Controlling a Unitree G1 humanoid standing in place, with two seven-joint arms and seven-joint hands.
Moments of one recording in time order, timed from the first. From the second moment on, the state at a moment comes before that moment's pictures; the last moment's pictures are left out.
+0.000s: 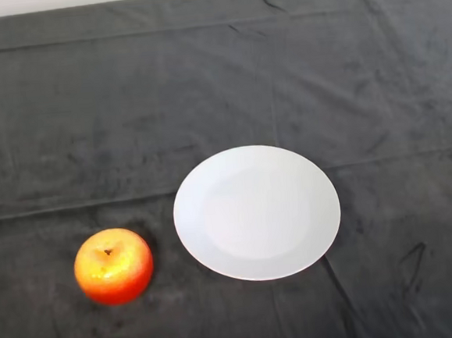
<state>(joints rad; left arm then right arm) -0.45 0.75 0.29 1.26 -0.16 -0.59 0.28 -0.76 -0.49 -0.04 1.18 -0.22 0.45 -0.54</state>
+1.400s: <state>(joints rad) -0.49 0.71 0.20 1.02 0.02 -0.46 0.27 -0.76 -0.49 -0.04 1.18 -0.22 0.45 -0.54</state>
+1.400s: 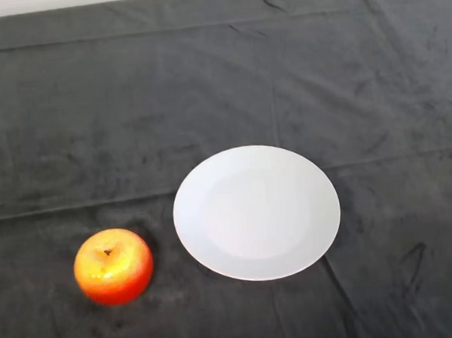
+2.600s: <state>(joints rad) -0.29 0.50 -0.05 0.19 0.00 -0.03 -0.07 -0.76 -0.50 -0.04 1.17 -0.22 0.45 -0.54</state>
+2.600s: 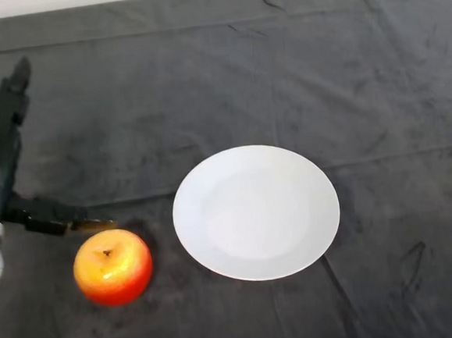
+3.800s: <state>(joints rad) -0.25 0.53 -0.19 0.05 0.12 0.15 -0.28 -0.76 -0.49 -0.04 1.15 -0.22 0.47 -0.53</state>
